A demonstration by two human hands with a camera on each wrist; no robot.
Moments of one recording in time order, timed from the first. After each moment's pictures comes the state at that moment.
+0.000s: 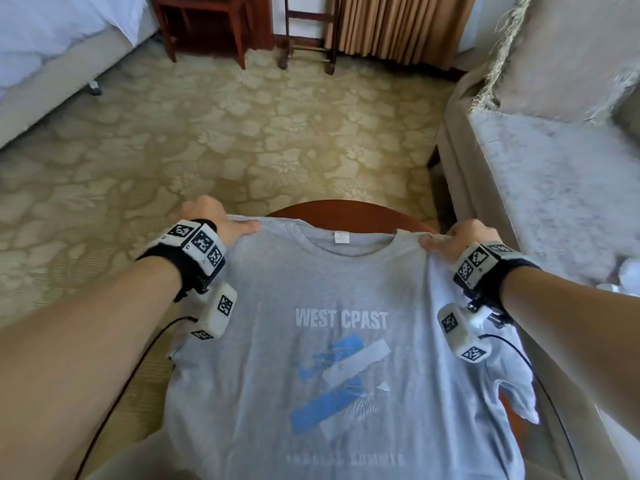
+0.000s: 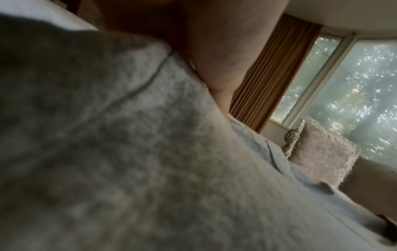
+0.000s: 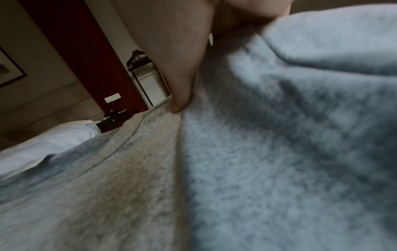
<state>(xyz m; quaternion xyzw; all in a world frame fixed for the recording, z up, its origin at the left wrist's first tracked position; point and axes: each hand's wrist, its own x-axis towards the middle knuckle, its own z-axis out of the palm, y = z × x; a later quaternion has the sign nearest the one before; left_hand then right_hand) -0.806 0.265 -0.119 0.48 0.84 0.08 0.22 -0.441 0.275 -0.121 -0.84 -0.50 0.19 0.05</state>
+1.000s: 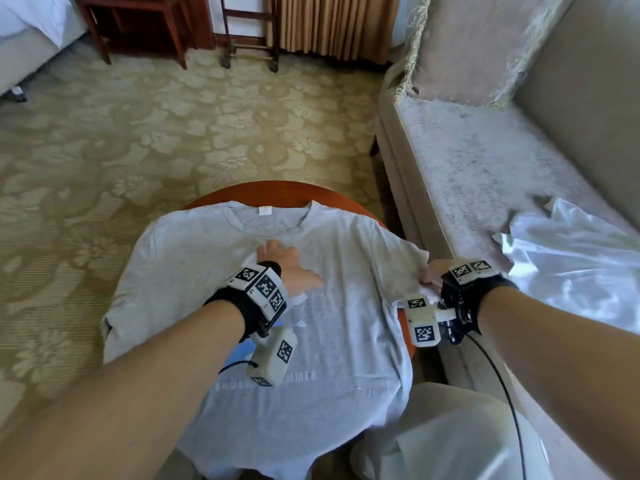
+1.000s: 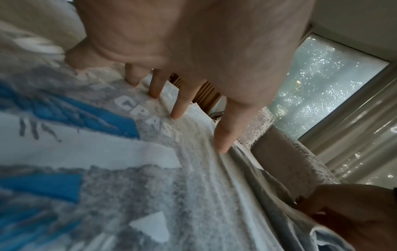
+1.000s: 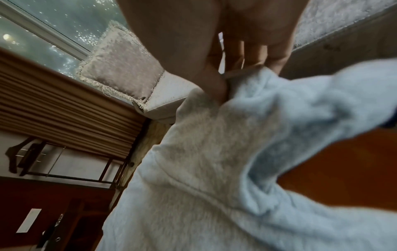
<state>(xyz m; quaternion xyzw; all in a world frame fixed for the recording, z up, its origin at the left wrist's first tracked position) -0.600 0.170 -0.145 0.66 0.68 -0.04 0.32 -0.319 0.158 -0.137 -0.82 -0.43 0.37 -0.01</state>
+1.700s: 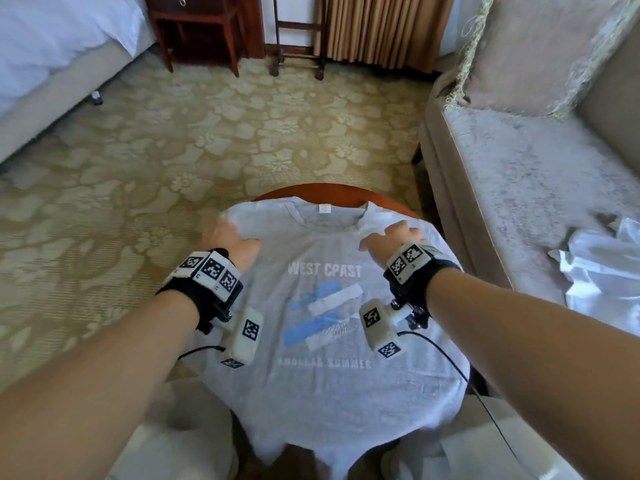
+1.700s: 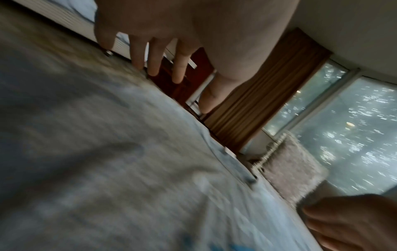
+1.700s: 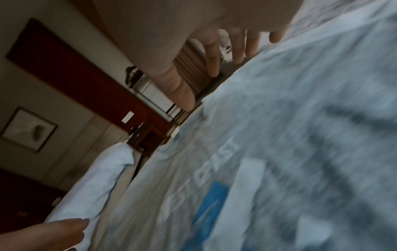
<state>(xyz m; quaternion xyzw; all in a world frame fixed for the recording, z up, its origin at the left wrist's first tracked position) -0.750 0.163 -0.124 0.43 0.83 0.19 0.30 -0.496 0.177 -0.103 -0.82 -0.50 0.27 0.02</state>
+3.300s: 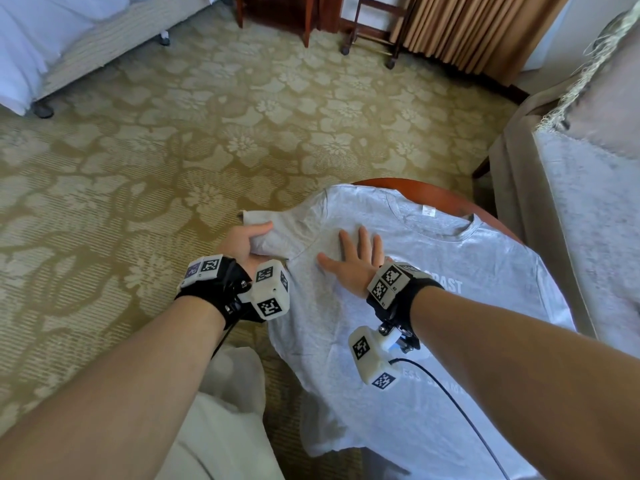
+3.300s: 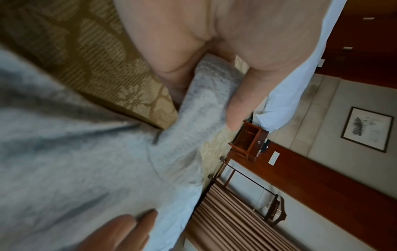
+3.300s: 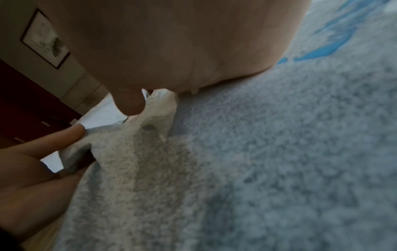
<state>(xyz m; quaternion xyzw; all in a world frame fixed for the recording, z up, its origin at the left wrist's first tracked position) -0.884 0.109 -0.171 0.07 0.51 0.54 0.67 -0.696 0.158 -0.180 -0.61 -0.71 0.33 -0.10</state>
